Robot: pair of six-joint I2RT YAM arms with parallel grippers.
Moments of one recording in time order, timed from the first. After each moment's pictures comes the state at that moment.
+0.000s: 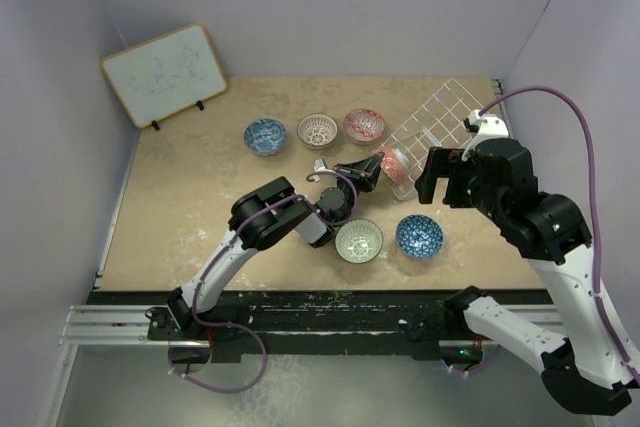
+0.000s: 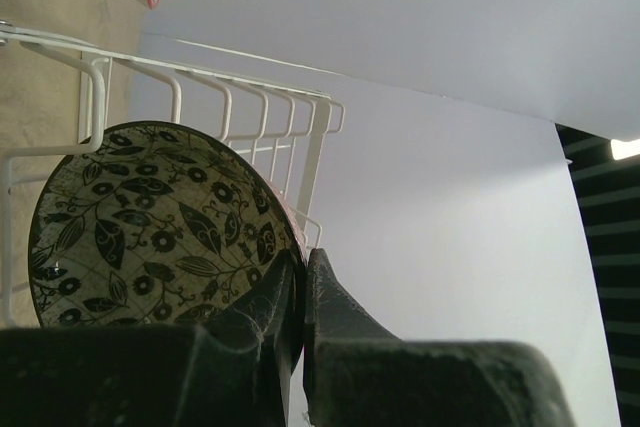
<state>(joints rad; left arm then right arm) -0.92 2.44 1.18 1.50 -0.48 -1.80 0.48 0.89 1.37 -1.11 0.23 0.37</state>
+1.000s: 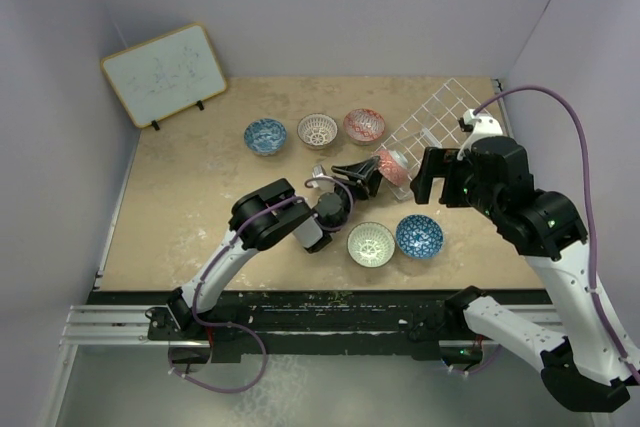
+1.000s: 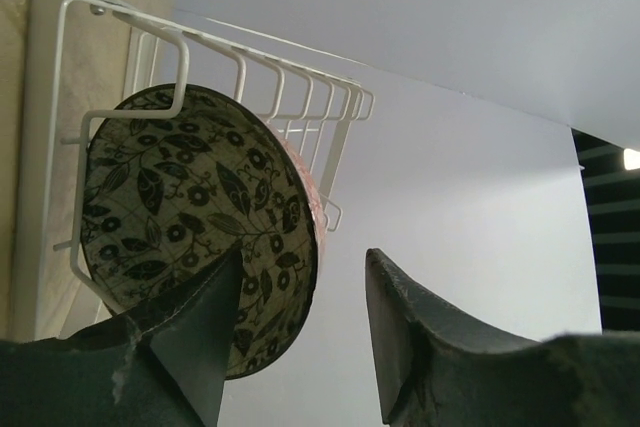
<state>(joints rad) -0.92 2.44 1.12 1.51 -0.44 -1.88 0.48 0.90 1.36 -1.10 0.20 0.37</state>
